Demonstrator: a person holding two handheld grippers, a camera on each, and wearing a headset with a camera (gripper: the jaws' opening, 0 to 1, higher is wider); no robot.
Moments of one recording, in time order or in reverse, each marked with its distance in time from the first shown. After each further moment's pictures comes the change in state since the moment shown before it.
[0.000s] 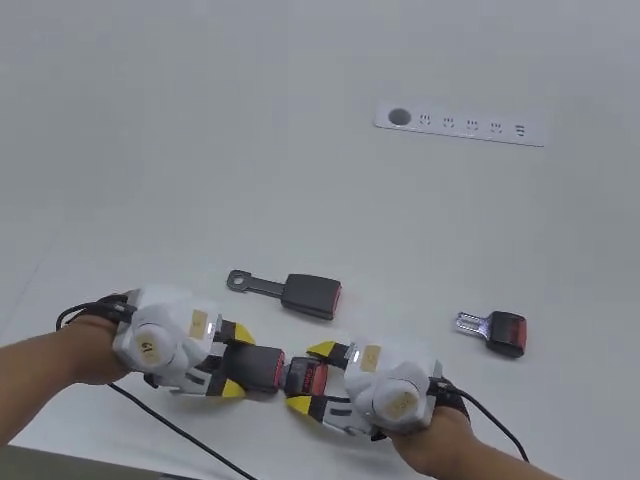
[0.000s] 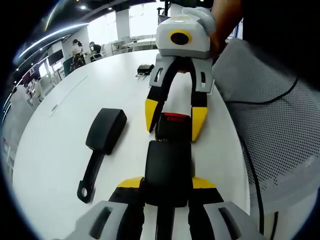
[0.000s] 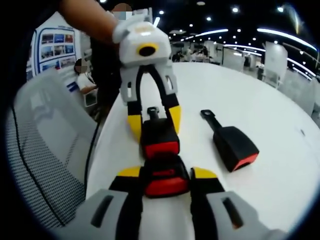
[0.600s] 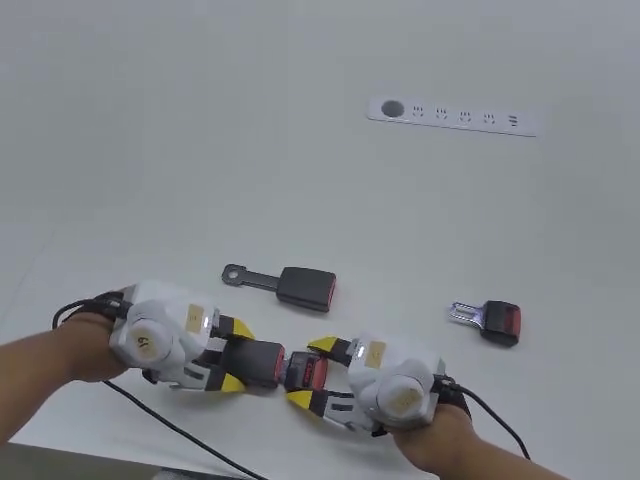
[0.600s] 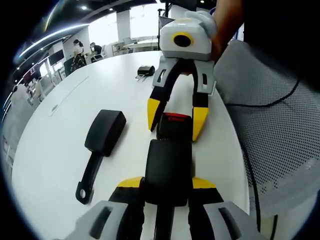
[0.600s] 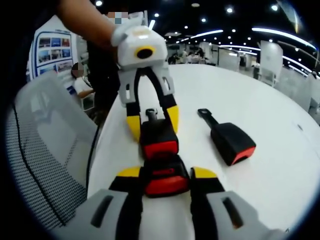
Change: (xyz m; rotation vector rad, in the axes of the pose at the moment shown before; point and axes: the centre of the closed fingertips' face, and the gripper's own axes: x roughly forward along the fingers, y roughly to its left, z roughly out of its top) left arm 0.002 -0.002 0.003 -0.010 -0.017 0.005; right arm -0.004 0.001 -0.004 0.027 -0.022 -0.026
